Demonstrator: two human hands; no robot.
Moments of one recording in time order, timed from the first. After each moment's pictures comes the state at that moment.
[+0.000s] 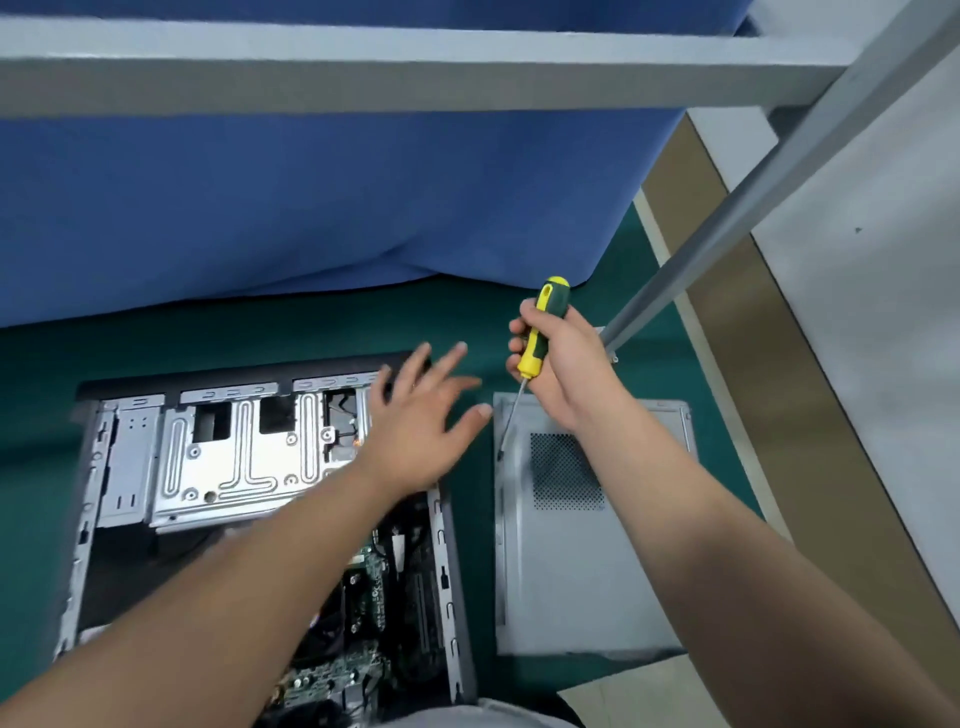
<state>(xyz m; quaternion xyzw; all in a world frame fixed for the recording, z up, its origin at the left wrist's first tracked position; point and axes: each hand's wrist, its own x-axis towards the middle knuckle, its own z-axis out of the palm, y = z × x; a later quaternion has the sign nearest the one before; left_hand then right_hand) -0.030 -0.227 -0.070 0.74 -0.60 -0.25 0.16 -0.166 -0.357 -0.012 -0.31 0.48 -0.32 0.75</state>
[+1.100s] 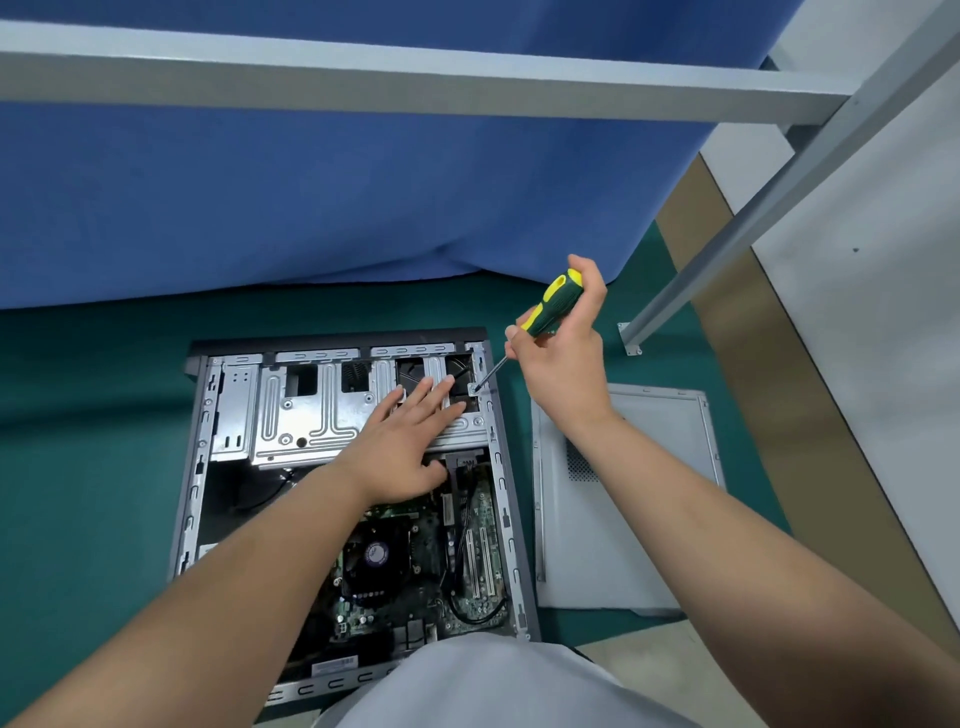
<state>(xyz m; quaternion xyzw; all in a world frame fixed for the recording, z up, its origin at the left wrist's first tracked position) 0.039 -0.127 -0.092 0.67 -0.70 -0.25 0.05 -0.132 -0.264 0.007 -0.69 0.47 -0.35 0.42</state>
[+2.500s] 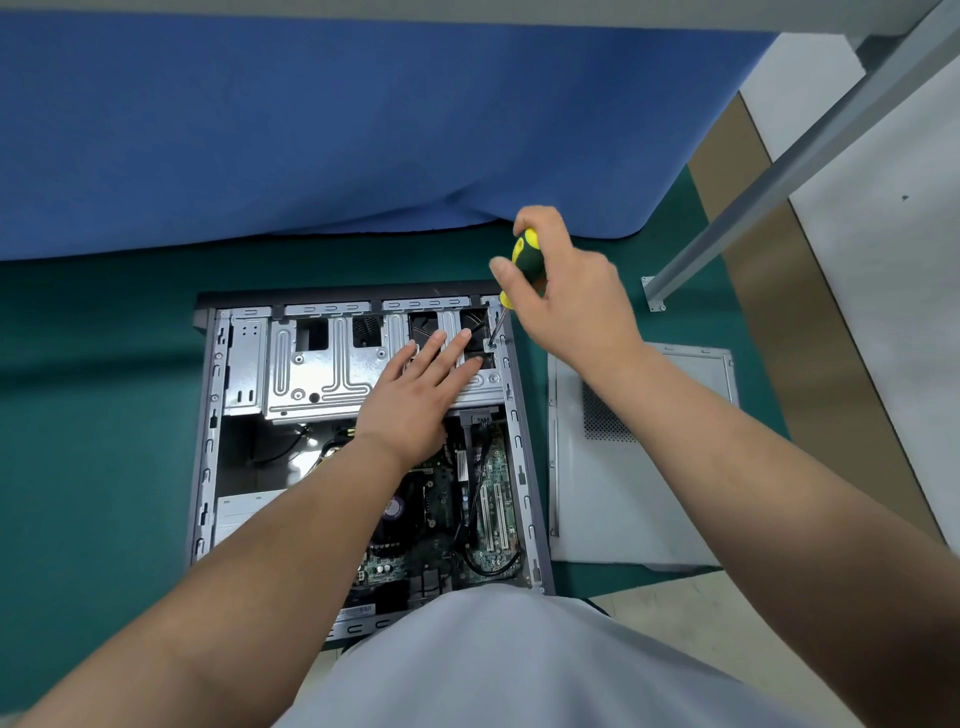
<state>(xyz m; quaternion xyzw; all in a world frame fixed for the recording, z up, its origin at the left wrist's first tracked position) 0.027 -0.123 -0.109 0.71 -0.70 -0.09 -0.04 -0.117 -0.268 0.030 -0.88 0.39 -0.21 0.14</state>
